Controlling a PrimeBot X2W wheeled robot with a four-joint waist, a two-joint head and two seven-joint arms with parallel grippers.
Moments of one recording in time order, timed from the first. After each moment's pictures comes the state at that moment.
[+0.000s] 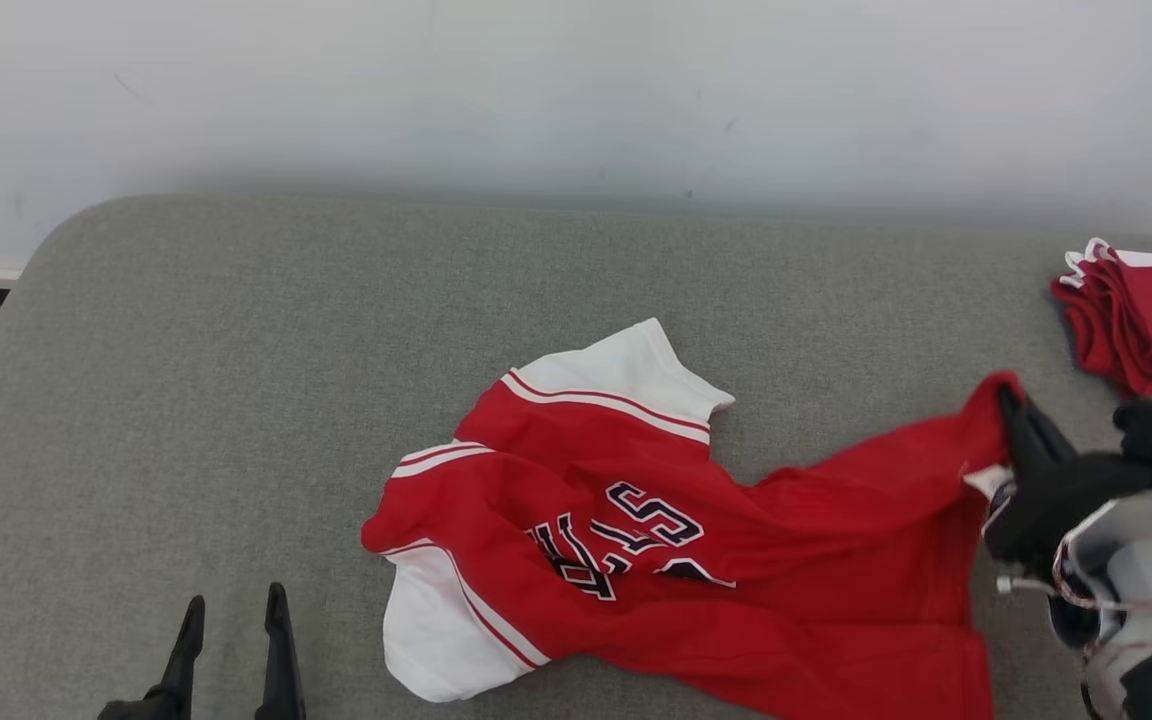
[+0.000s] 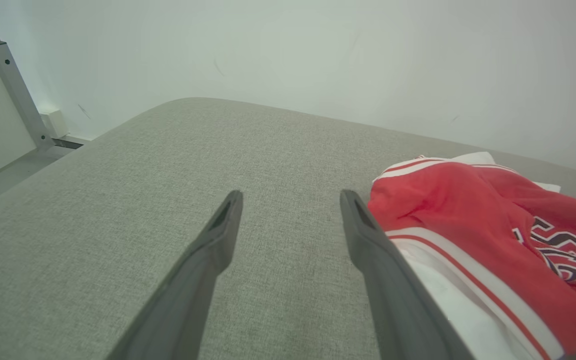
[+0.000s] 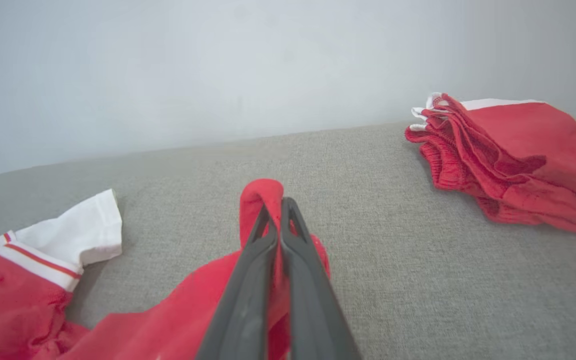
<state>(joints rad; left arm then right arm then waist) 0.01 0.05 0.05 0.23 -0.22 -0.07 -0.26 -0.51 -0.41 0.26 0.77 0.64 0.13 -0.16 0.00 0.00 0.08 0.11</state>
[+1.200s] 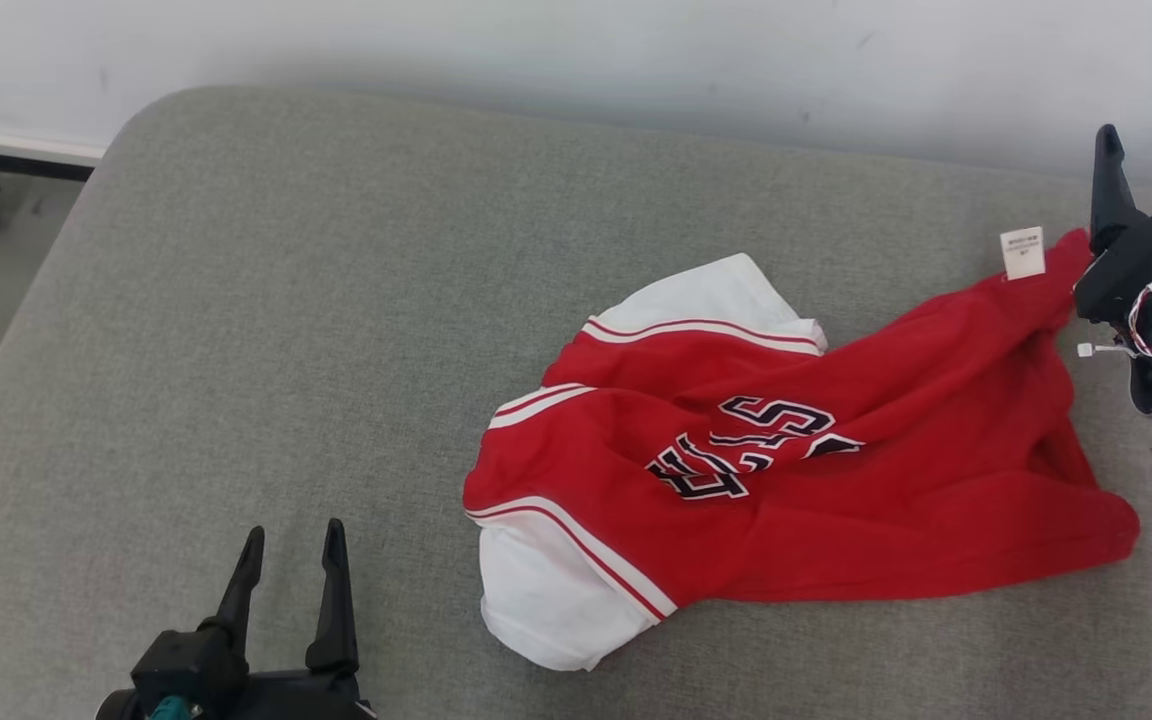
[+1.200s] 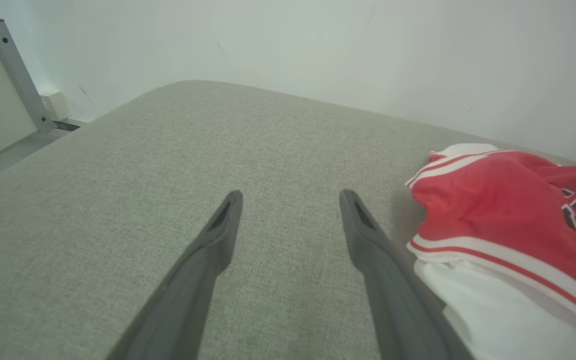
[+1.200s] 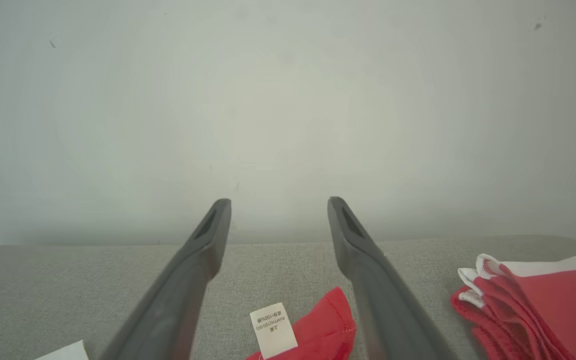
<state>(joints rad) -0.11 0.05 -0.06 0.27 -0.26 -0.06 -0.26 -1.06 -0.43 0.29 1.22 0.56 0.13 -0.25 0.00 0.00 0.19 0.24</state>
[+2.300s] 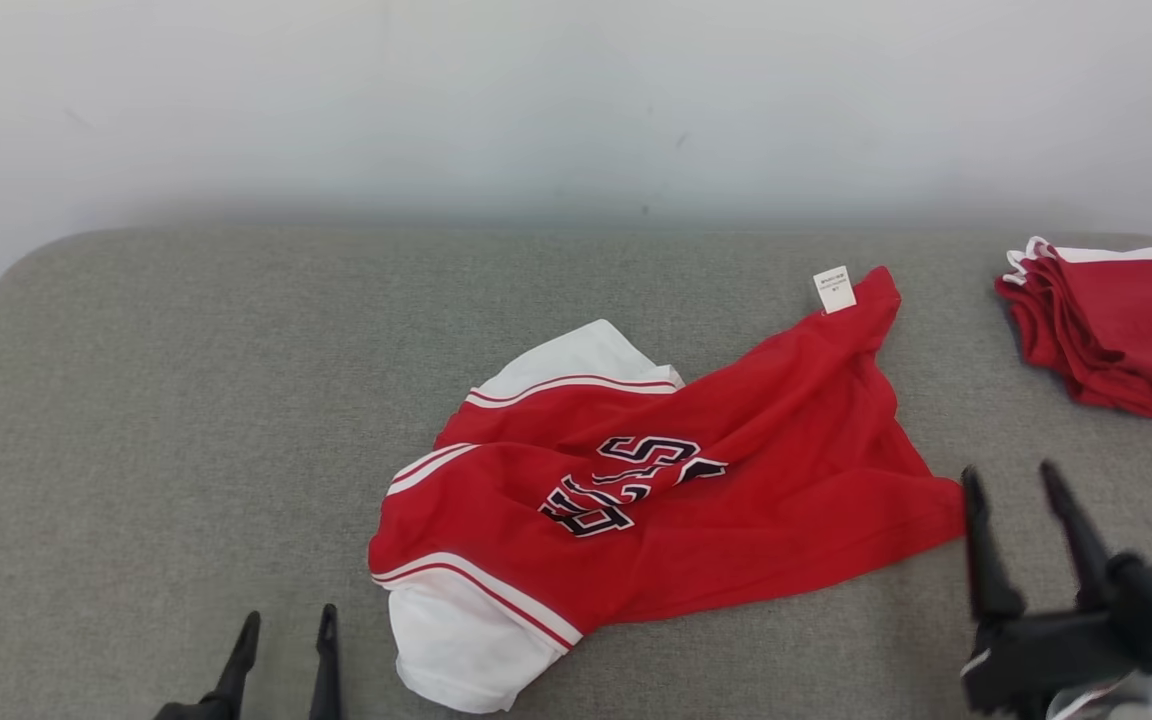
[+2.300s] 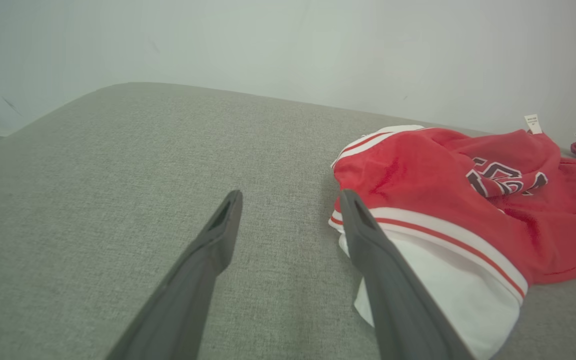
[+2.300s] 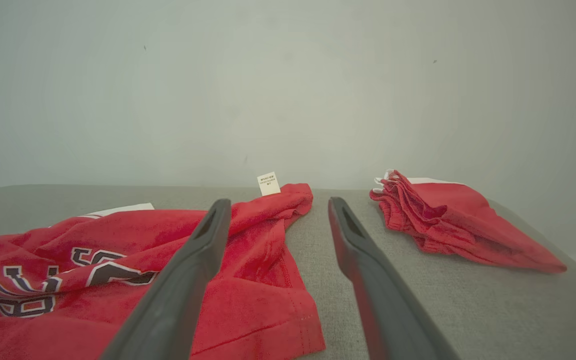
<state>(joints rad) 0.00 0.05 -0.01 0.30 -0.21 -0.11 -0.26 -0.12 -0.25 -0.02 0.26 0.23 0.13 -0.26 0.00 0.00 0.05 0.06</state>
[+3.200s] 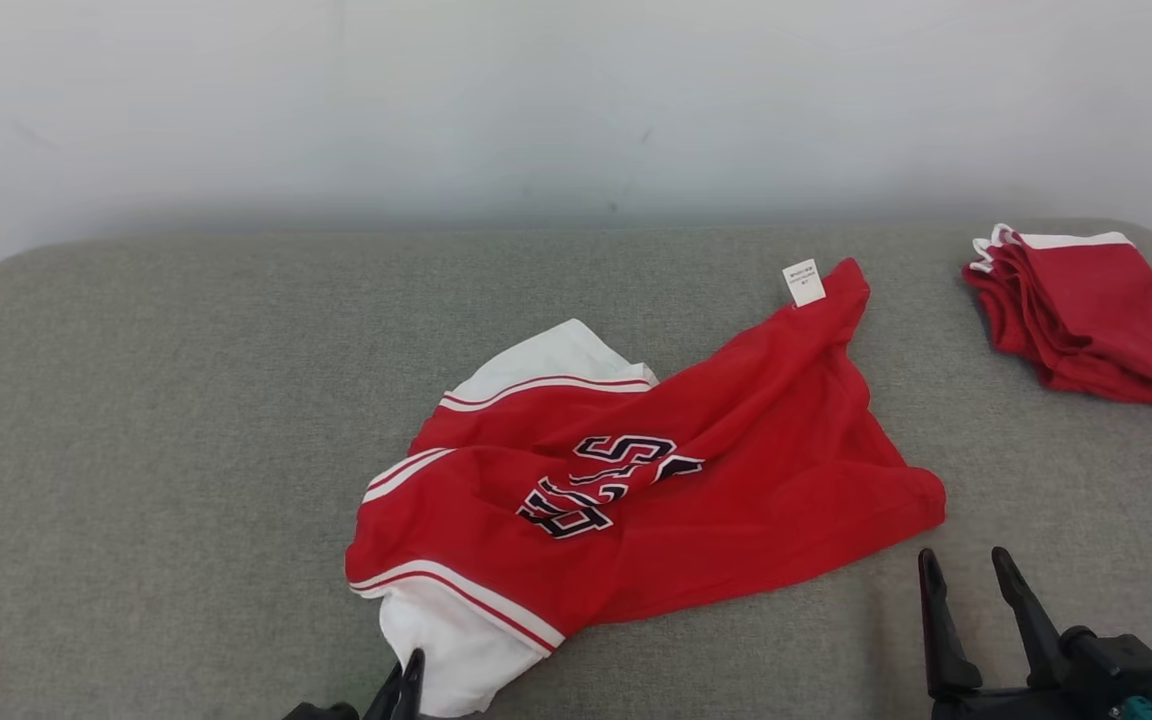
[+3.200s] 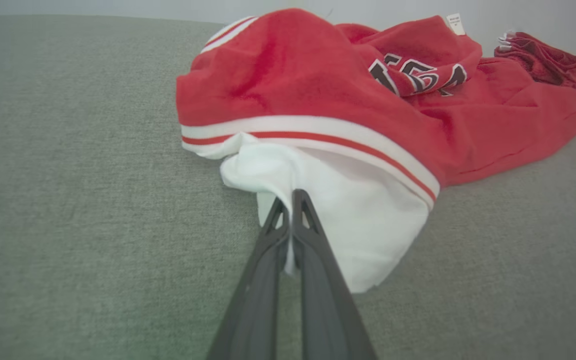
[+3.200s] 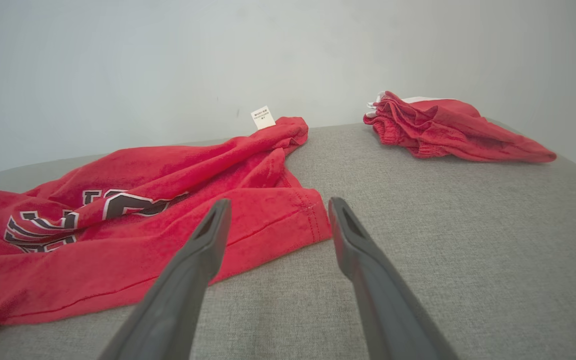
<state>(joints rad) -0.08 0.05 -0.21 0.52 -0.22 -0.13 -0.26 0.00 -0.14 -0.02 0.26 0.23 0.13 -0.26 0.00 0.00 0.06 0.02</state>
